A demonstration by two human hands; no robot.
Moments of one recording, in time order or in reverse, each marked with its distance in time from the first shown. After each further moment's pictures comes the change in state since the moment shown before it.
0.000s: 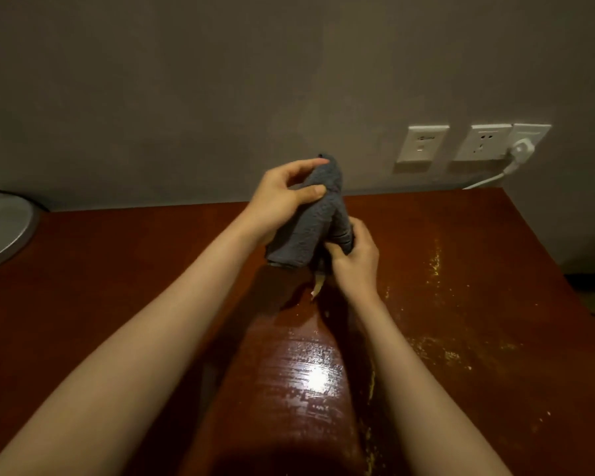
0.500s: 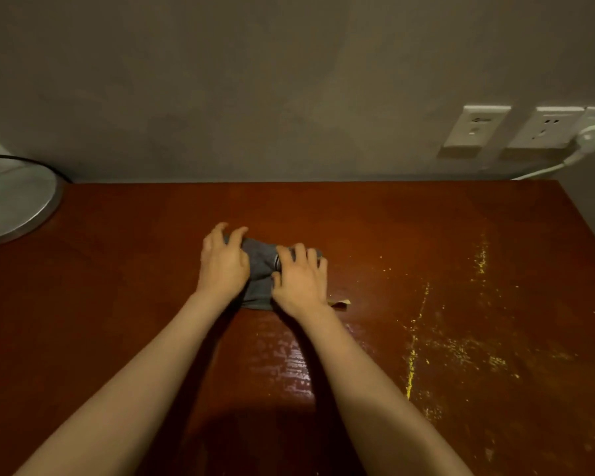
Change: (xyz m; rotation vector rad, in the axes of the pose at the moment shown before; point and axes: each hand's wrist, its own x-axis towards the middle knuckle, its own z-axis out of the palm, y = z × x) left_hand -0.061 -0.151 -0.099 1.090 0.264 -0.274; right_hand -0.050 0.007 0.120 -0.756 -0.508 -0.185
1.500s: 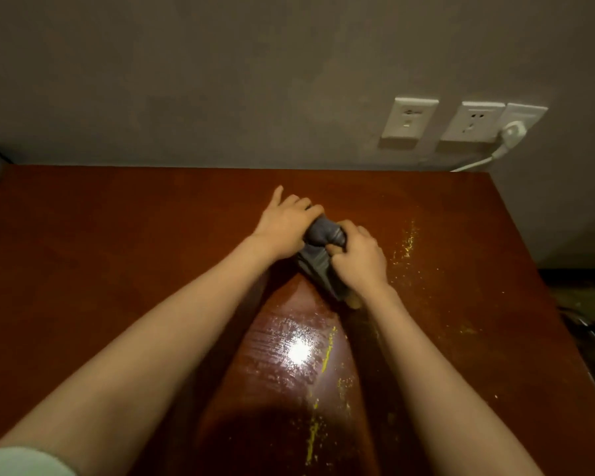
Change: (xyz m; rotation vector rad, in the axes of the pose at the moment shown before) left_hand 0.004 0.186 0.025 0.369 -0.168 0.606; right_hand -0.045 0.154 -0.109 0.189 0.041 0.273
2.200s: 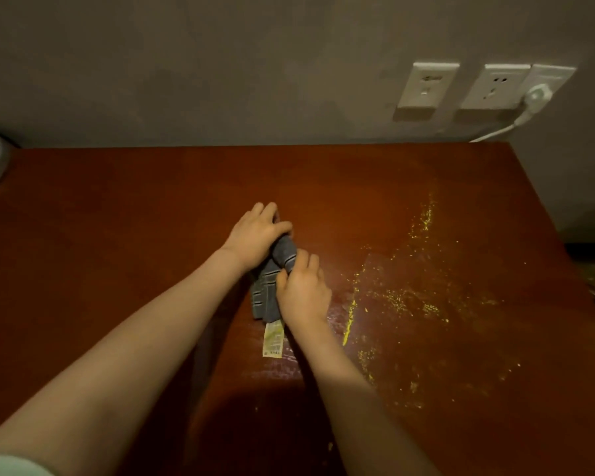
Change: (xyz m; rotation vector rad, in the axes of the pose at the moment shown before) left_hand -0.067 -0.045 0.041 -0.017 -0.064 -0.006; right_hand -0.077 -0.063 0.100 -0.023 -0.040 0.069
